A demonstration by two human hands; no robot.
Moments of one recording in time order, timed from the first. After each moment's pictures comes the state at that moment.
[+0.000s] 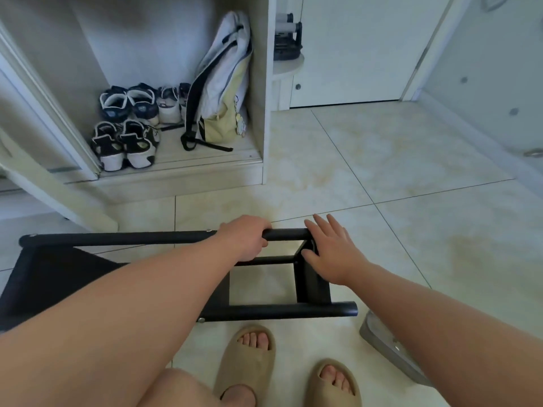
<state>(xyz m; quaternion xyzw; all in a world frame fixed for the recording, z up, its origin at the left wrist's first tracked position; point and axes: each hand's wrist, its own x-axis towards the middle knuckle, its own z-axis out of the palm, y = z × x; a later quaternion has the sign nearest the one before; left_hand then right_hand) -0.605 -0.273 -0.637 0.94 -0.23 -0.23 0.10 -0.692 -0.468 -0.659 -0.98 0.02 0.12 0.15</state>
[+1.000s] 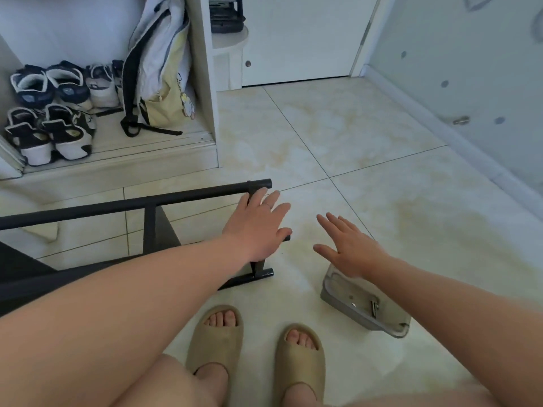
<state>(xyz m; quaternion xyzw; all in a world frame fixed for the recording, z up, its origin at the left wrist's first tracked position) -0.658 -0.355 -0.653 0.91 -0.41 -0.08 0.04 -0.775 -0.559 -0.663 -0.97 0.12 0.18 0.11</state>
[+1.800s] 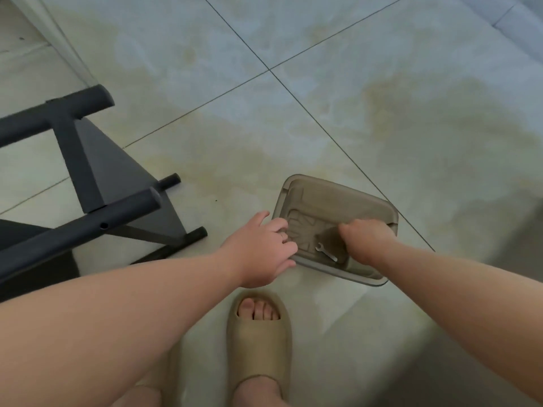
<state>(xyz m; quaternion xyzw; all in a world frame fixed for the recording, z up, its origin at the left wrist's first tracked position) -0.728 -0.489 -0.848 0.69 -0.70 -0.17 -0.07 -0.863 -0.700 -0.870 -0.91 0.16 0.39 -0.07</state>
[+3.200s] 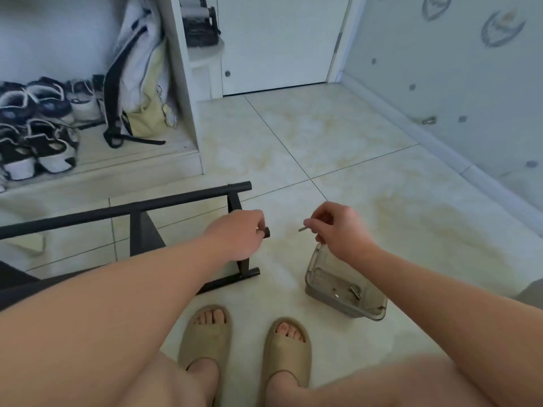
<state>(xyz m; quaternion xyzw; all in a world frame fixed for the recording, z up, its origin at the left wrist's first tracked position) -0.684 -0.347 -0.620 0.91 -0.34 -0.19 0.14 -0.802 -0.538 -0.601 -0.86 0.26 -0.06 0.43</state>
